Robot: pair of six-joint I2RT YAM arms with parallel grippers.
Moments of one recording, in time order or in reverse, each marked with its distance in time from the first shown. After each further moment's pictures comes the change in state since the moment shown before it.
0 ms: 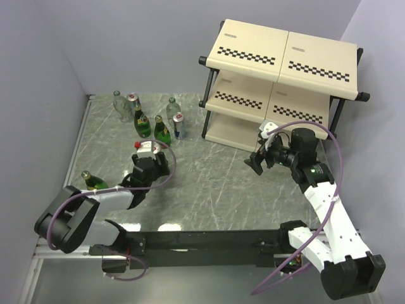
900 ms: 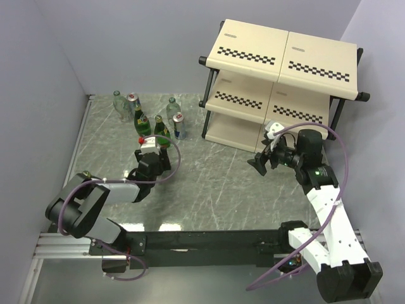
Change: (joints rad) left arm -0.010 0.142 0.080 0.065 -0.089 0.038; right arm -0.070 -0.032 0.001 -0.025 -0.069 -0.013
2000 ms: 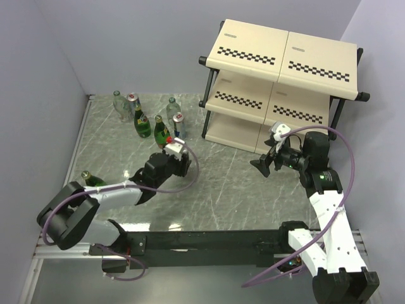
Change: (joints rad) left arm -0.170 -0.108 0.064 -0.040 0.327 0.281; right arm -0.071 -0.049 0.003 -0.027 -0.088 0.001
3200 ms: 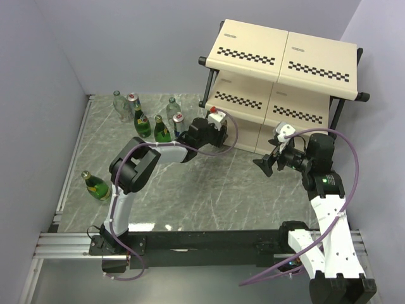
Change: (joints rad) left arm 0.003 0.769 0.848 -0.055 0.218 0.059; right arm -0.039 -0.039 0.000 0.000 -0.002 -0.001
